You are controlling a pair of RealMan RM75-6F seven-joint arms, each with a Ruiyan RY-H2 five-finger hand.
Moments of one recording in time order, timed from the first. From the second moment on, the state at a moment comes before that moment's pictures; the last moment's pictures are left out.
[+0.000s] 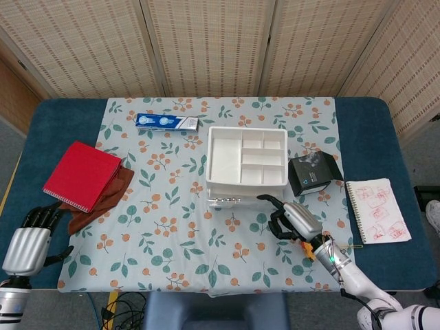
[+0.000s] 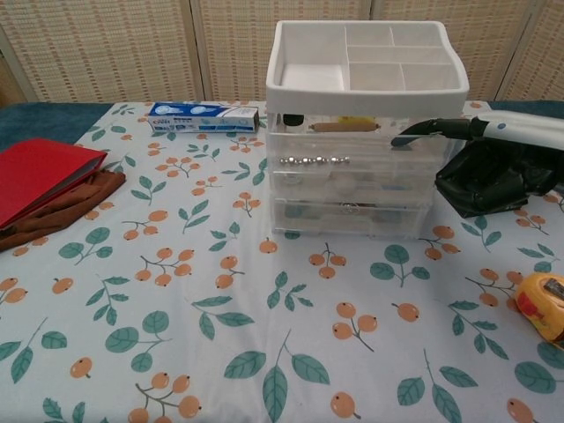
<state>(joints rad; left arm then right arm) -0.15 -1.12 -0.04 -1.71 1.49 1.43 0.23 0.54 -1.29 0.05 -1.71 -1.43 1.01 0.39</state>
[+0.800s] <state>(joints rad) -0.15 -1.13 -0.04 -1.71 1.49 1.42 0.24 0.47 -1.23 -0.02 -1.80 -1.54 1.08 0.39</state>
